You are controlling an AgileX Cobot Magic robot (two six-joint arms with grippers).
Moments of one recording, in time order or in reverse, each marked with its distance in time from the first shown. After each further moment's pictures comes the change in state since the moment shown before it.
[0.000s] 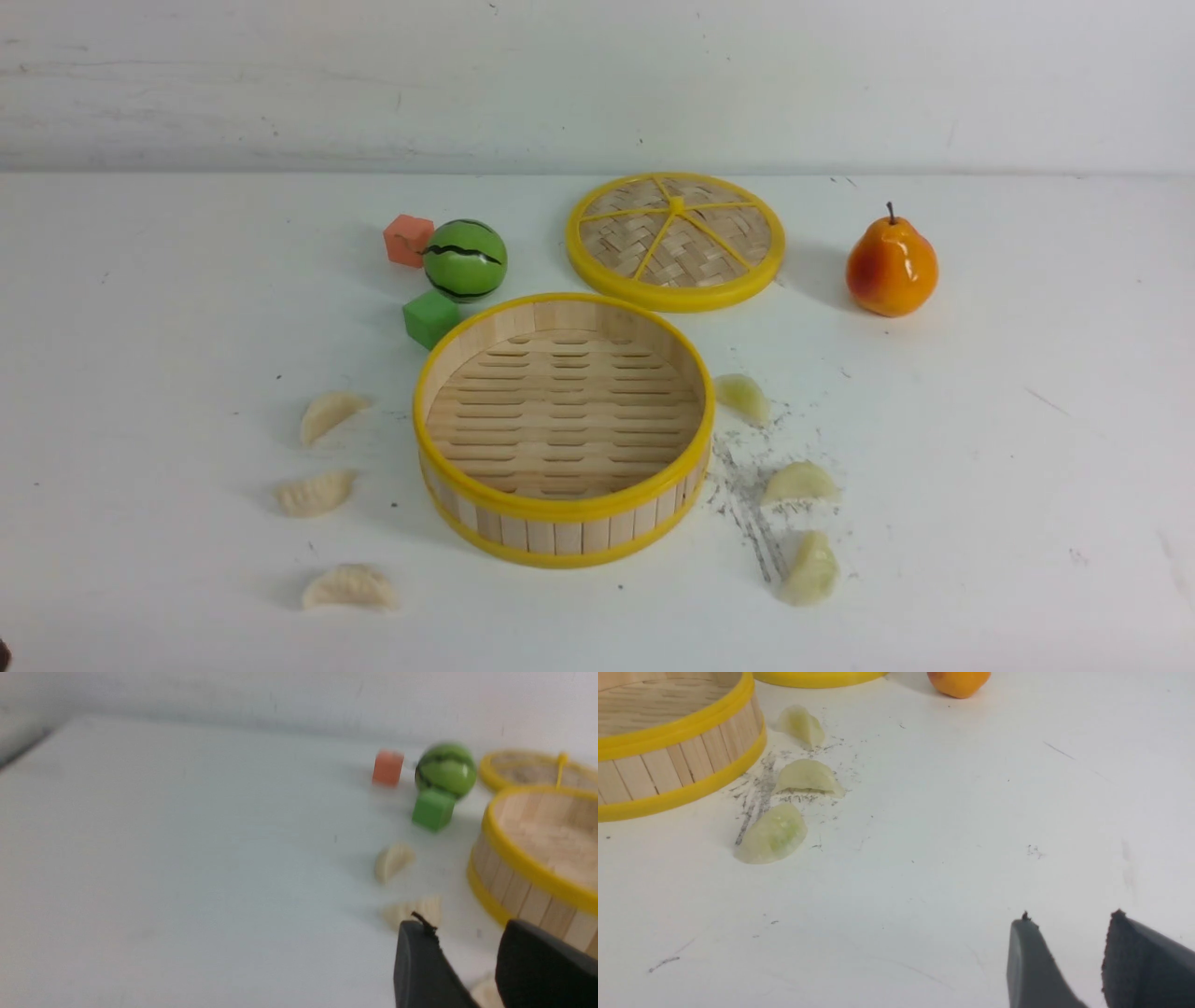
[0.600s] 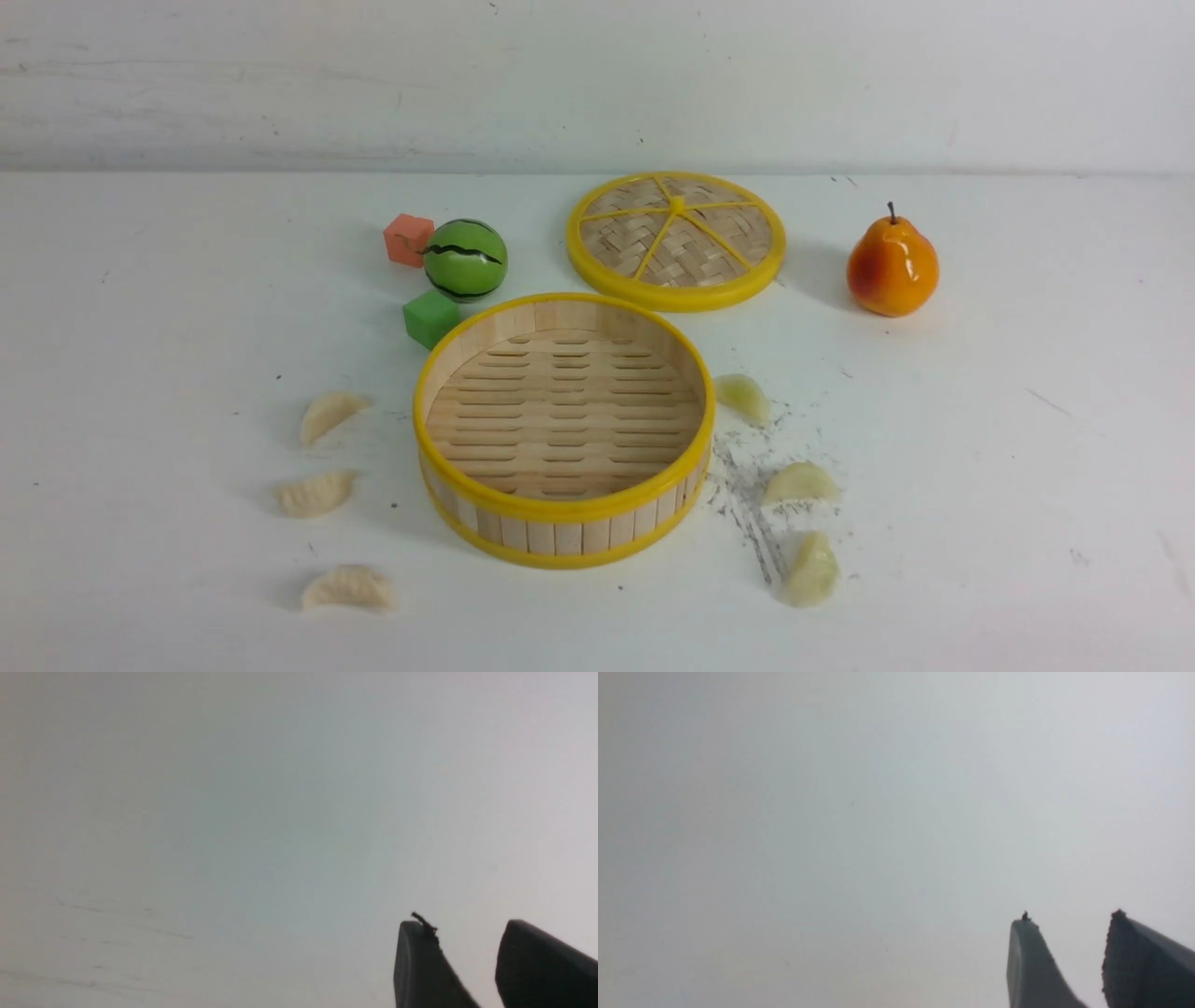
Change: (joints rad) right arm 0.000 0.000 0.008 0.020 -0.825 0.224; left arm 0.000 0.000 0.000 -0.006 -0.618 -0.166
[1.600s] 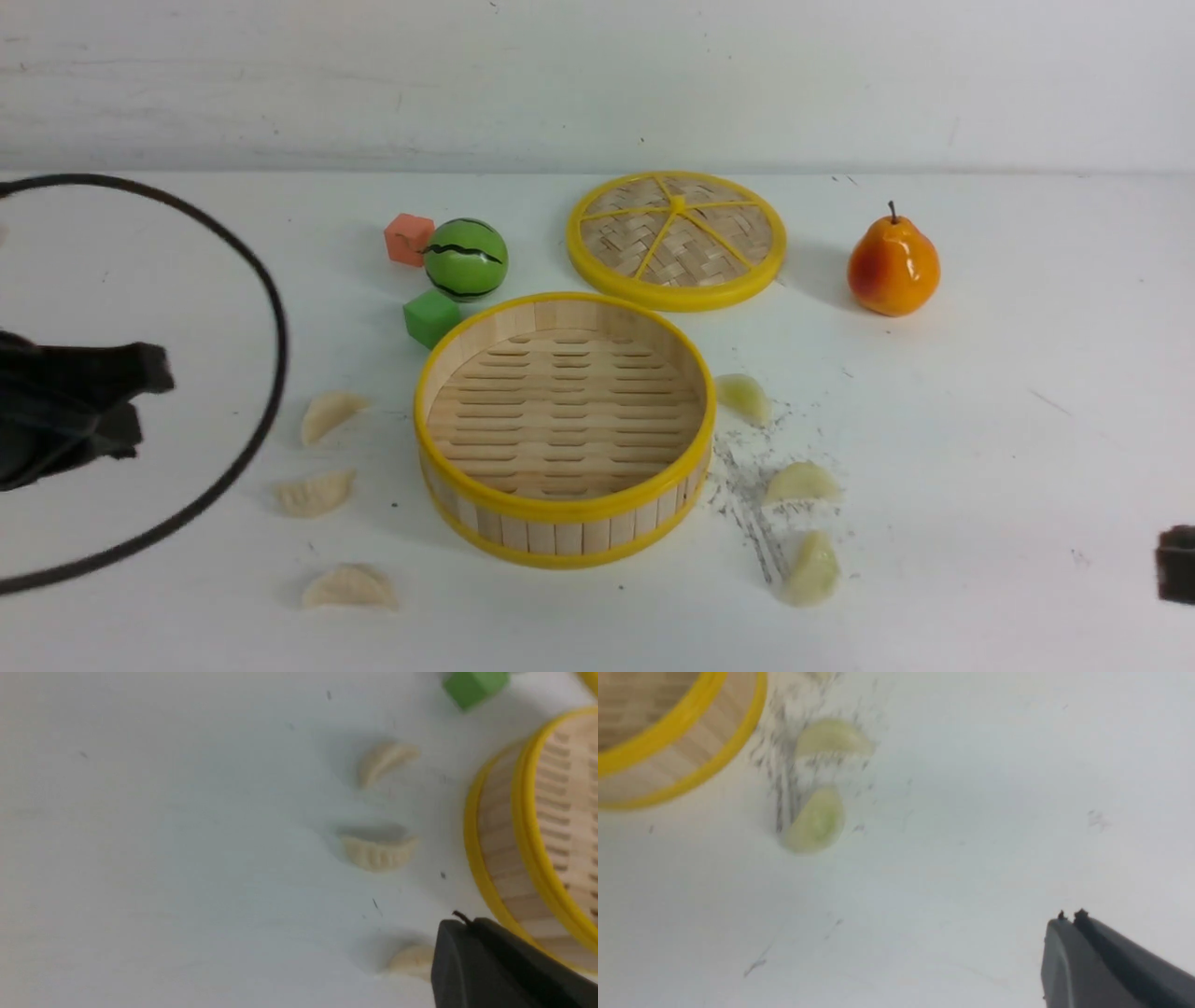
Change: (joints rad) right arm 0.025 0.932 -0.651 0.126 1.112 -0.256; left arm -0.001 1.208 -0.882 -0.204 1.170 0.132
